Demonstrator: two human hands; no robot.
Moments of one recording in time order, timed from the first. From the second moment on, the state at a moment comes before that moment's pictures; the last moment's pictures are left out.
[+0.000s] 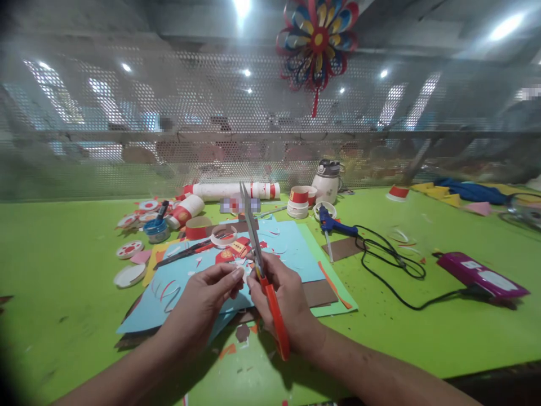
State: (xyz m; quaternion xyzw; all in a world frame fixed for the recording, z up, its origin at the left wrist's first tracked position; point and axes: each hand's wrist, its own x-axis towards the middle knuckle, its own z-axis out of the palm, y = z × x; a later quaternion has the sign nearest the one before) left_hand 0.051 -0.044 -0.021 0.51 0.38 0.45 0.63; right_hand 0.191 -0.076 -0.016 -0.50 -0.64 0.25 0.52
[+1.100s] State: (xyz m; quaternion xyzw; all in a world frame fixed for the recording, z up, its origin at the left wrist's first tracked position) left_hand 0.009 0.006 0.009 0.38 0.31 0.67 0.57; right_hand 0.214 -0.079 0.000 -0.54 -0.79 0.18 0.24
